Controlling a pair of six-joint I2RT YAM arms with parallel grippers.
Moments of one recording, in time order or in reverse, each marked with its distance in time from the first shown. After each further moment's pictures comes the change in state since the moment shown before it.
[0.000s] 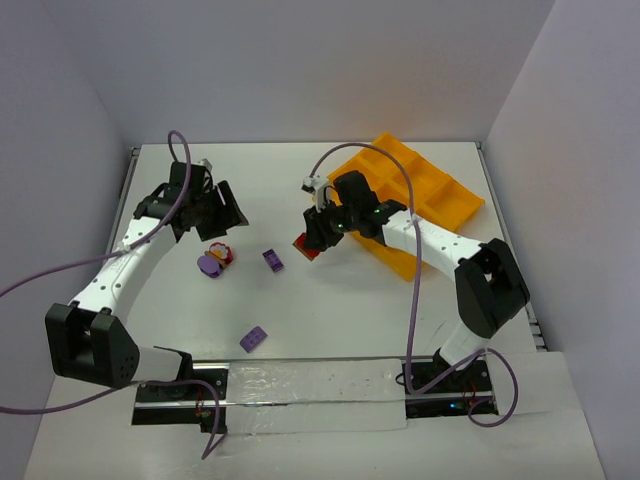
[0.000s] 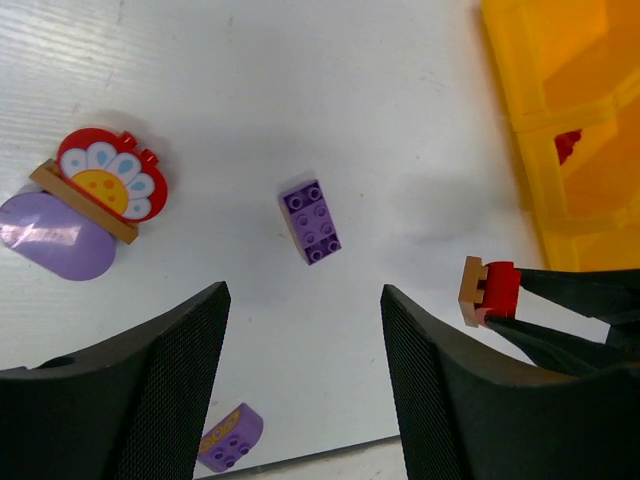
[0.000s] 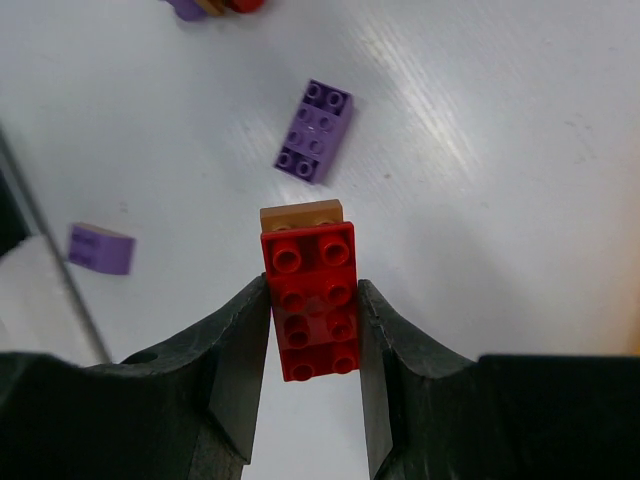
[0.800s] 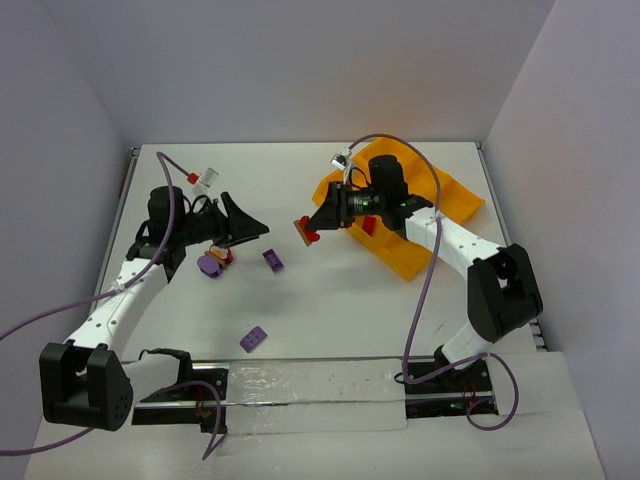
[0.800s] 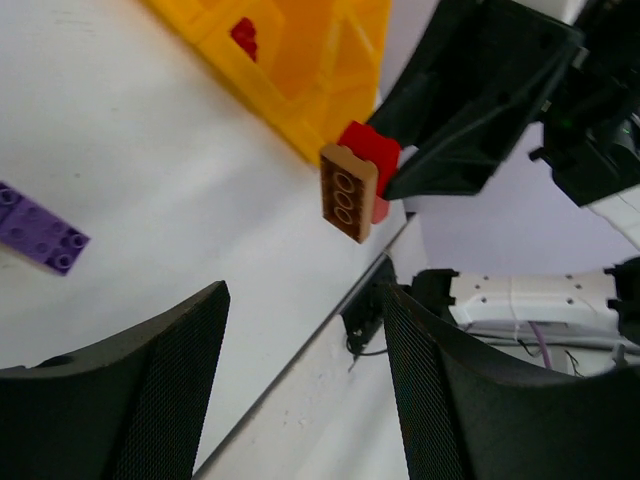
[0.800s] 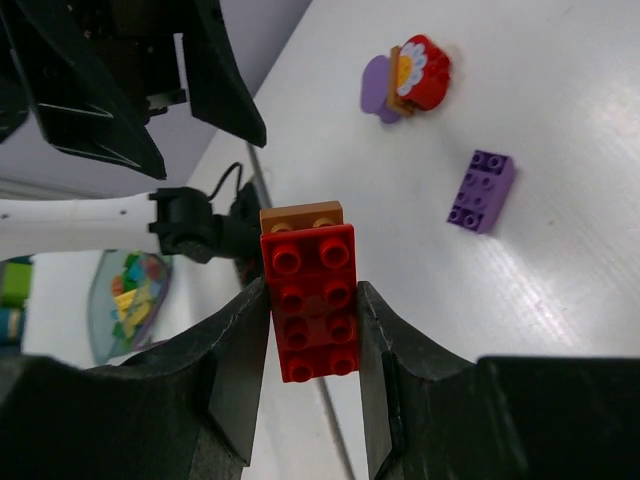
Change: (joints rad) left arm 0.086 -0.219 -0.377 0.596 0.699 -0.128; right arm -0.177 -0.062 -0.067 0.282 -0.446 0.507
